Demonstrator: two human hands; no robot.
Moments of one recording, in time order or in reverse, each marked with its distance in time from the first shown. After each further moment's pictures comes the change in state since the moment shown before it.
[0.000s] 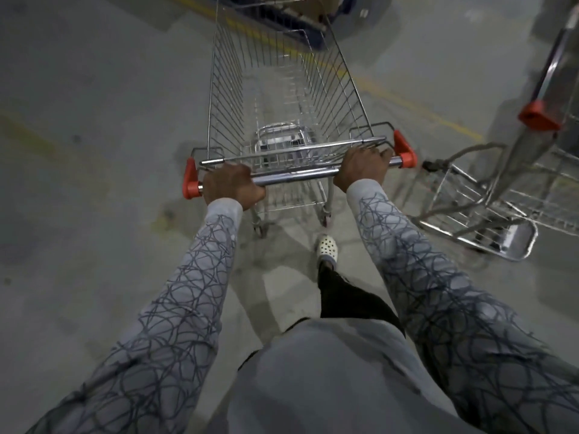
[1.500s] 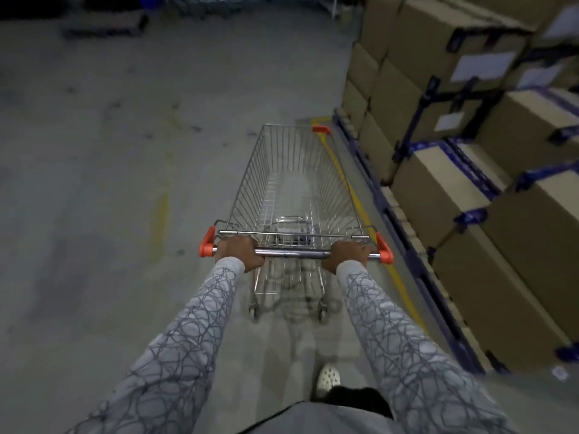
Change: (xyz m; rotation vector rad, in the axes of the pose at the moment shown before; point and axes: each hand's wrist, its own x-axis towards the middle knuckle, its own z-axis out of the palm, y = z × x) left_hand 0.843 -0.418 -0.121 -0.159 -0.081 -0.693; right_hand 0.802 -0.660 -0.347 -0.157 -0.076 -0.755
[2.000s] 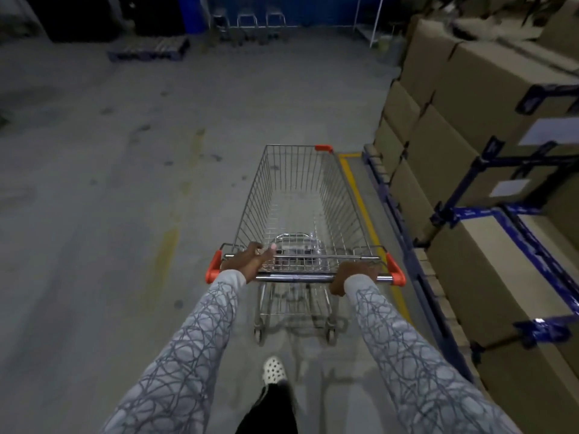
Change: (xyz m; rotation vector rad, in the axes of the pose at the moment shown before) left_hand 0.293 -0.012 -0.090 -0.587 -0.104 -0.237; right_hand 0.300 -0.059 -0.157 -0.135 -0.158 -0.091
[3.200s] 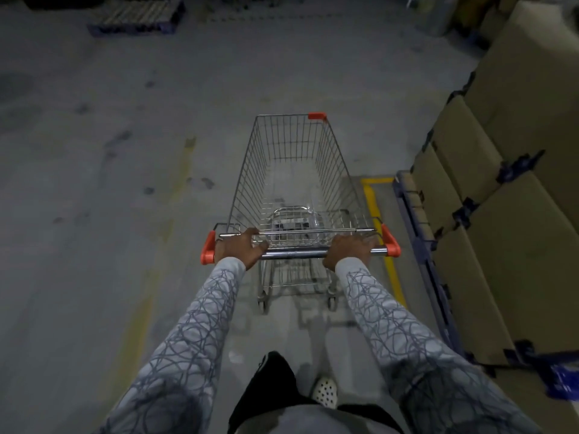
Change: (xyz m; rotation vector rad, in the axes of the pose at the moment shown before) left_hand 0.701 0.193 -0.192 0.301 0.074 -0.028; right_hand 0.618 -0.113 -0.439 0.014 0.115 -0.028
